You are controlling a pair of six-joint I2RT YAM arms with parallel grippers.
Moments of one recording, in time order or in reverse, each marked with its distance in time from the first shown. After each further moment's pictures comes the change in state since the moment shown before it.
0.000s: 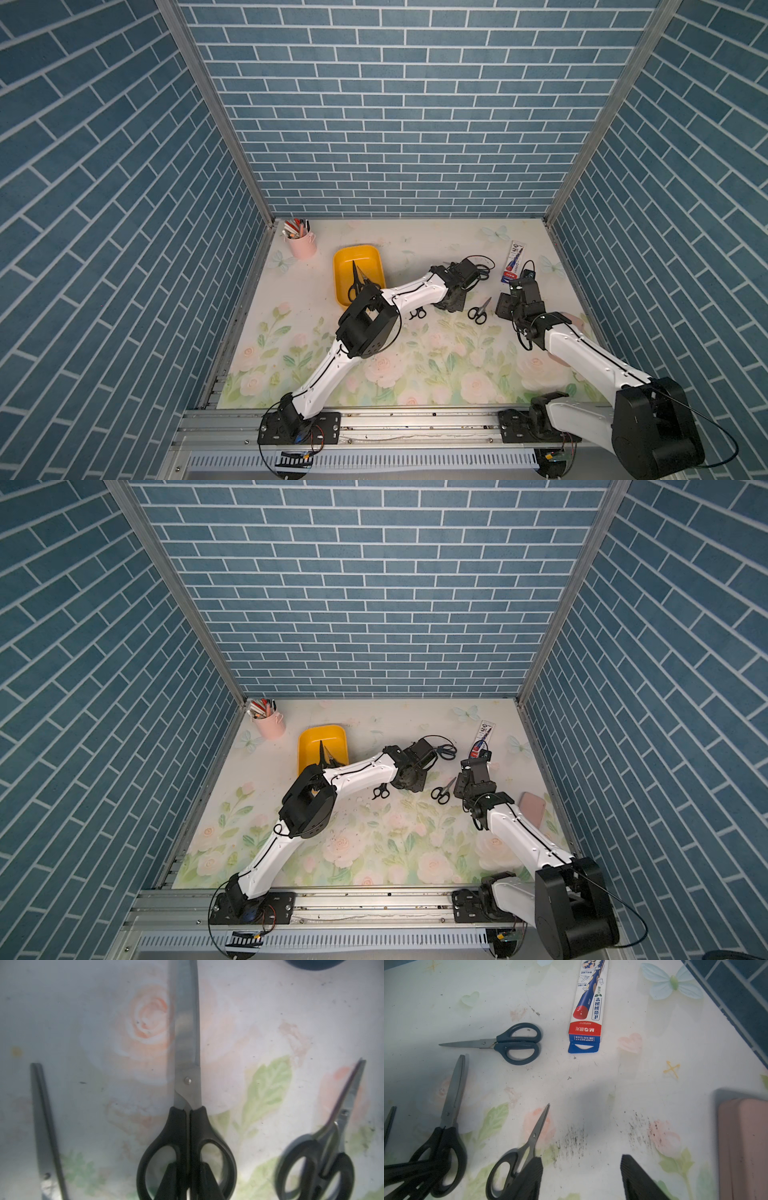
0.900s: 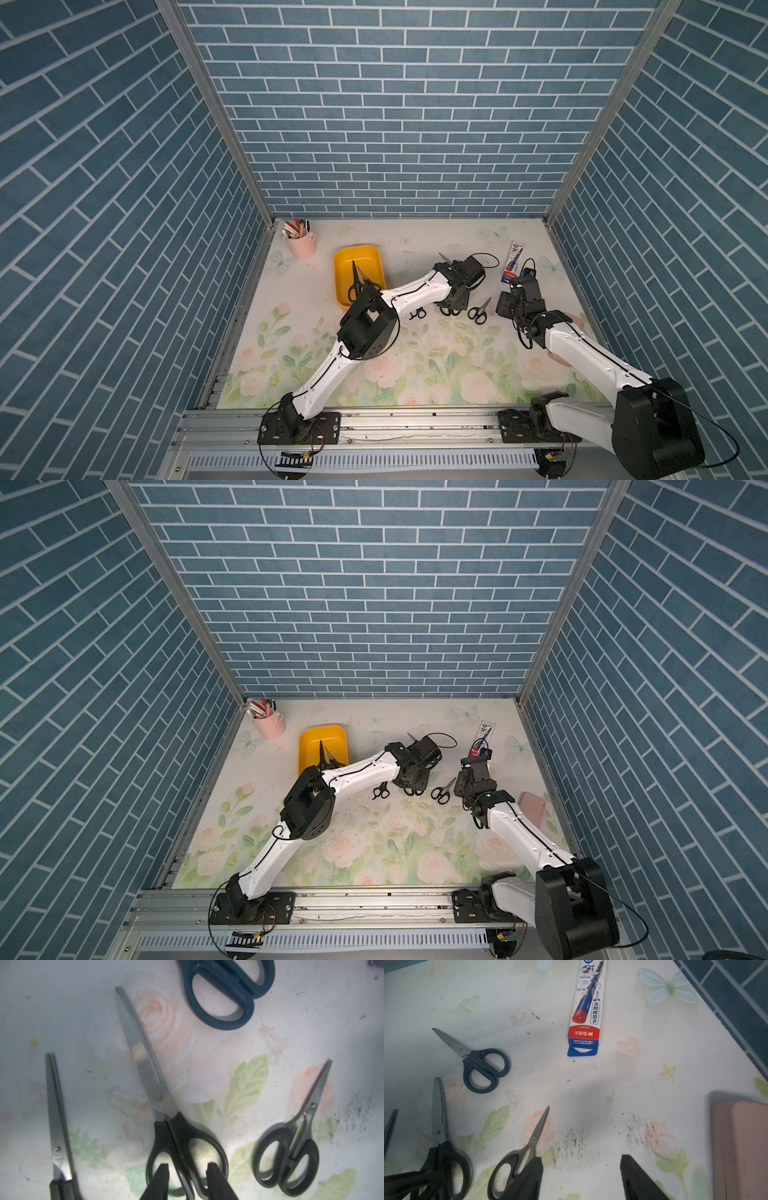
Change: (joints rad) left arm -0.027 0.014 0.095 -0.099 0.013 -0.056; right arm 0.001 0.000 0.023 -0.026 0.011 0.000
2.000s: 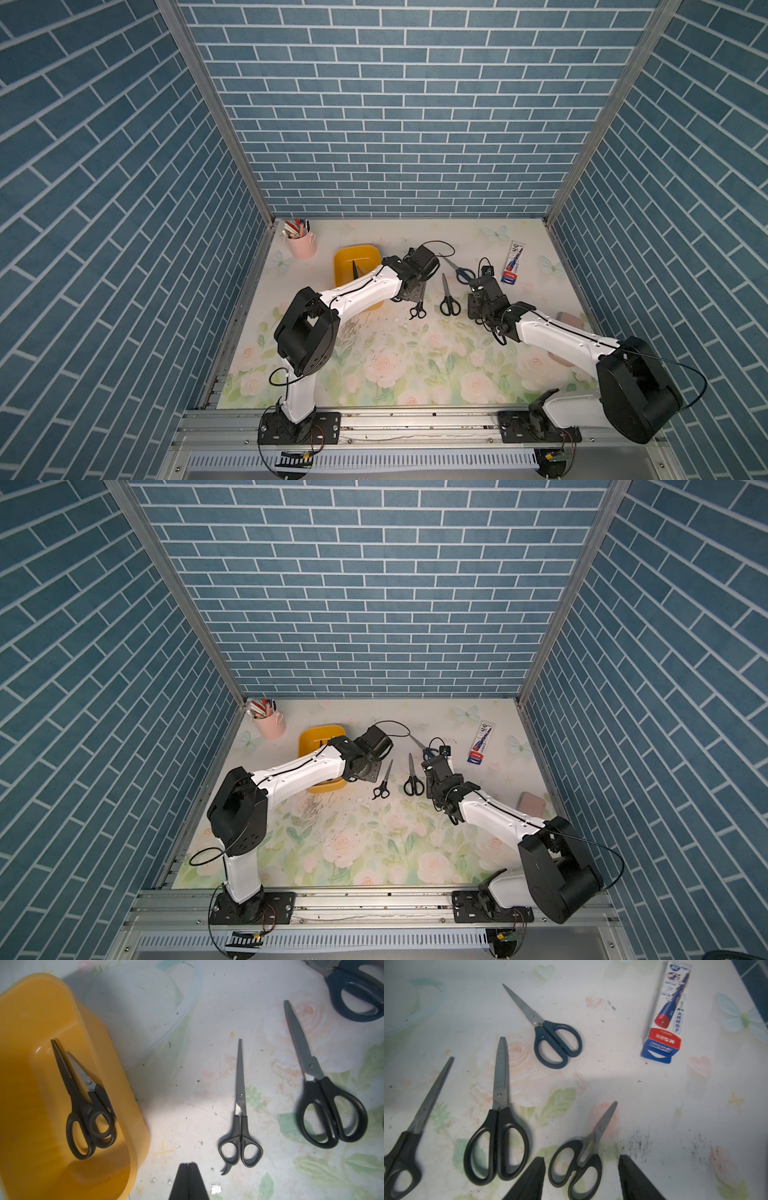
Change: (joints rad) left arm 0.159 -0.504 -0.585 0.097 -0.183 0.184; right arm 0.297 0.206 0.103 0.039 0.081 -0.046
